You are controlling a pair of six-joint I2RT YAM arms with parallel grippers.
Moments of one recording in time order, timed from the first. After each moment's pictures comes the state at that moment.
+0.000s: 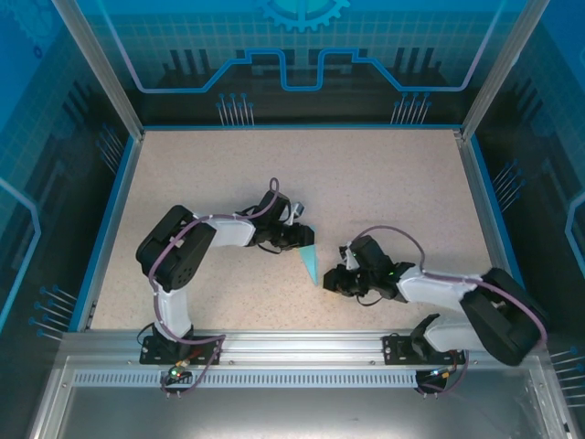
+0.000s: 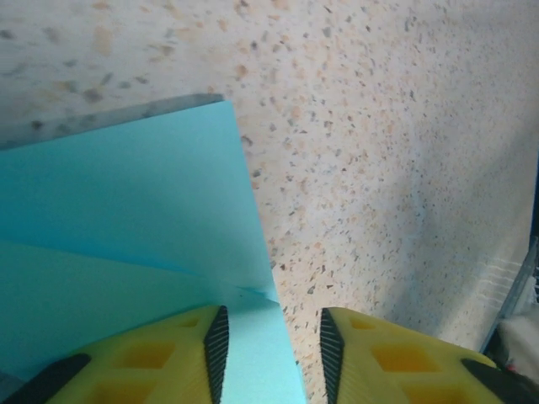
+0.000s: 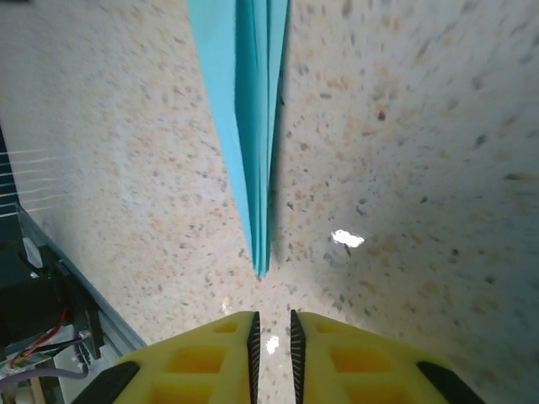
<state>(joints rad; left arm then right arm) -0.55 1.89 0.97 0.01 0.52 -0.69 0.66 1.25 0.37 0.00 -0.43 0.91</state>
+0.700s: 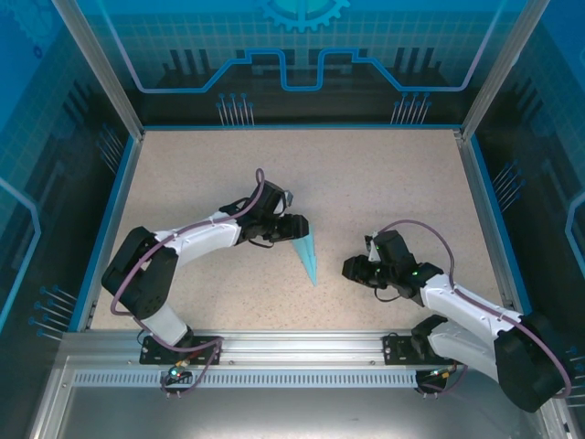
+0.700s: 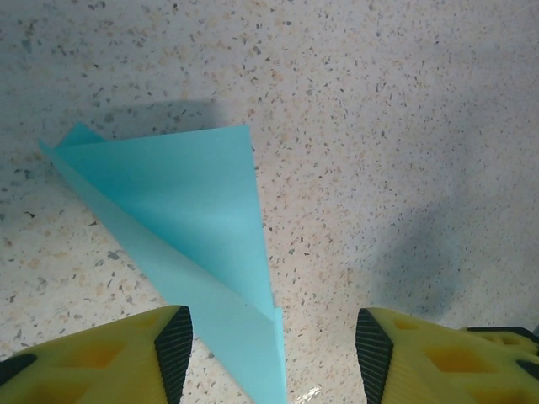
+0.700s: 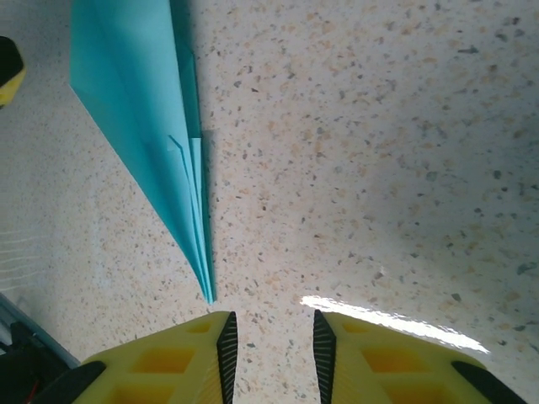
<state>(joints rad) -0.59 1.64 1.00 -0.27 0.30 -0.72 0.51 1.01 0.37 -0.22 -0.33 0.81</state>
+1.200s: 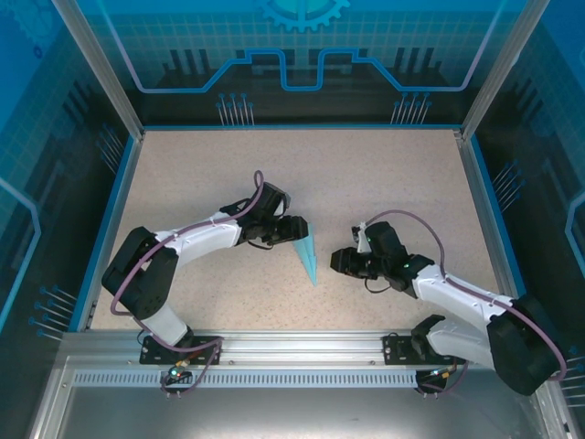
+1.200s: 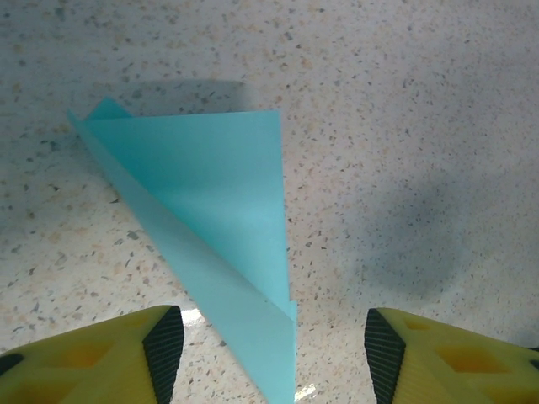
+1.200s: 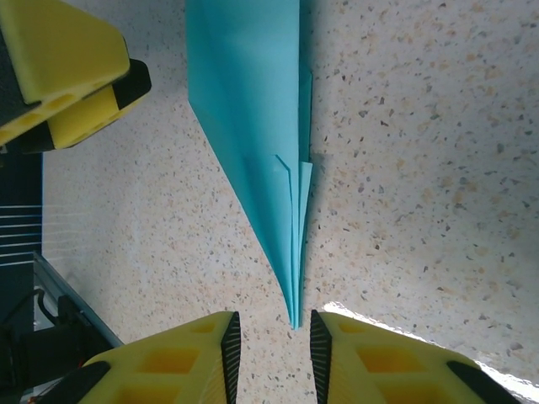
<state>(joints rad) -0.59 1.64 1.00 -0.31 0.27 -0.77 0.57 1.12 0.45 -0.12 -0.38 0.80</state>
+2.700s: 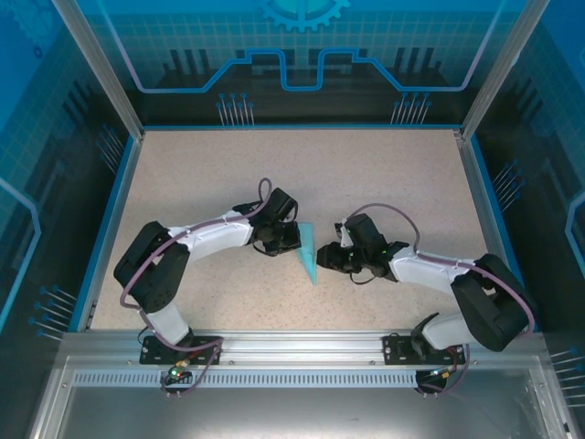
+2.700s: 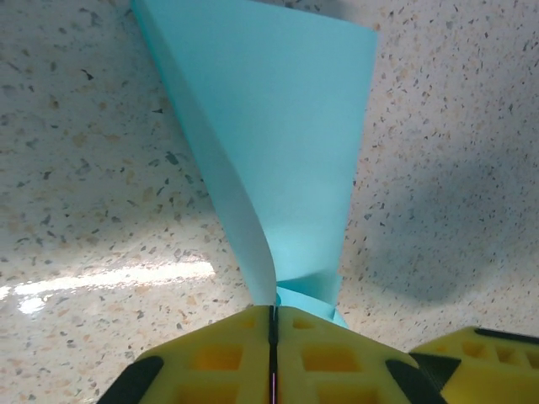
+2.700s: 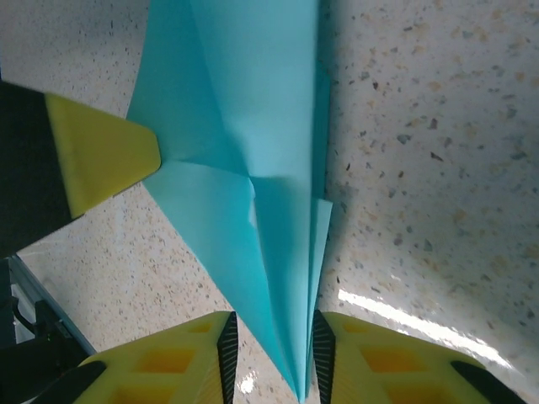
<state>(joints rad) -0.65 1.71 1.07 -0.47 0.21 -0.92 0.61 1.41 0.57 -0.03 -0.38 0.80</state>
